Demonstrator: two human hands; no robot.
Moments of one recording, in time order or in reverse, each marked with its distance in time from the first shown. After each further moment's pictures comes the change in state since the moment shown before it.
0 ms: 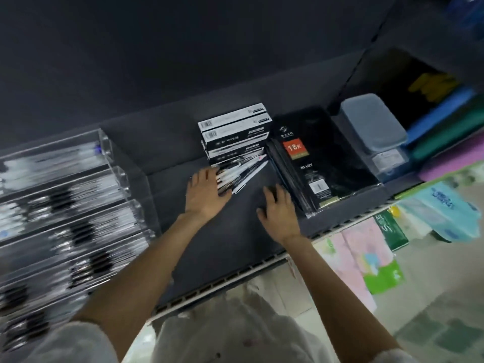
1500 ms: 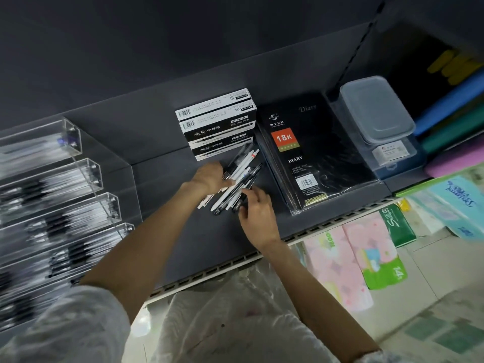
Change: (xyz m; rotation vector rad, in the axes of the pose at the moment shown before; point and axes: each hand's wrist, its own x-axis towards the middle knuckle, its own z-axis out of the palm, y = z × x) left_hand 0.052 0.043 0.011 0.146 -0.451 -0.091; right_hand -0.009 -0.003 0.005 0.381 0.045 -0.036
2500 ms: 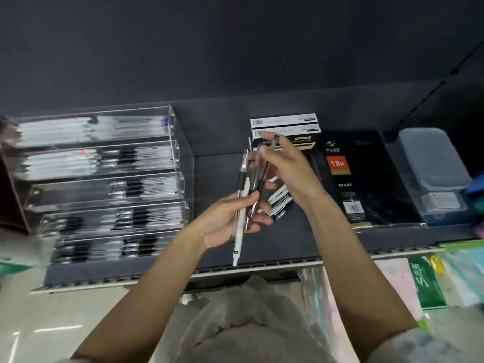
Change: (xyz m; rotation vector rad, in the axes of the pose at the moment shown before) left_hand -0.185 -0.015 -0.014 -1.854 -0.246 0.229; right_hand 0.030 -0.133 -0.095 0.917 -0.382 -0.055
